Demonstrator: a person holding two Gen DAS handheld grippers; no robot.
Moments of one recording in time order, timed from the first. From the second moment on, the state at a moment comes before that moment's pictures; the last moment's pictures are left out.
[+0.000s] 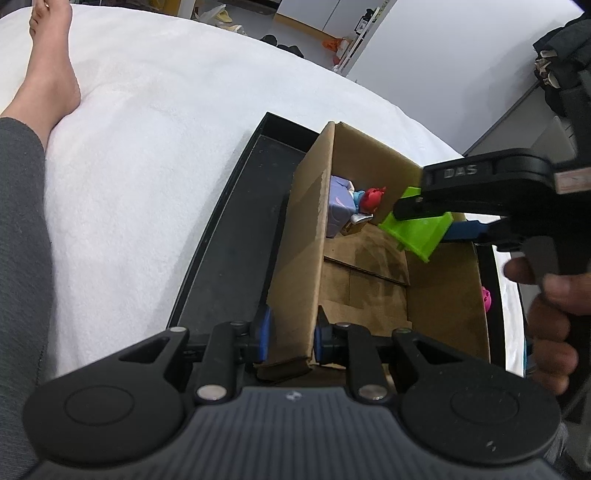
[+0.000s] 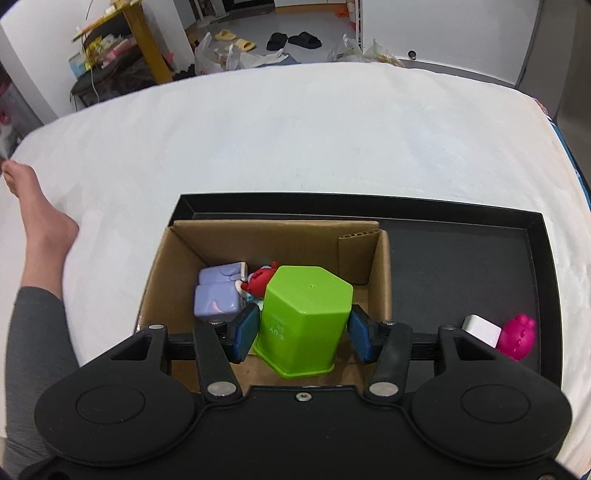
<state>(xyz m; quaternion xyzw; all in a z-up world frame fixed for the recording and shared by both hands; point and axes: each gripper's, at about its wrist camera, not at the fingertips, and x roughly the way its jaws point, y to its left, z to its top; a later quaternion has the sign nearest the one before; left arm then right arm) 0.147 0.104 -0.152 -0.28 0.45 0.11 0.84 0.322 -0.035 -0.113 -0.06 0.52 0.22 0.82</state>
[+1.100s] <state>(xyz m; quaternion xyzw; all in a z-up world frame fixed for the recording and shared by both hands) 0.146 0.103 -0.151 -0.27 0.44 0.12 0.85 0.304 -0.063 -0.071 -0.03 0.51 0.24 0.83</state>
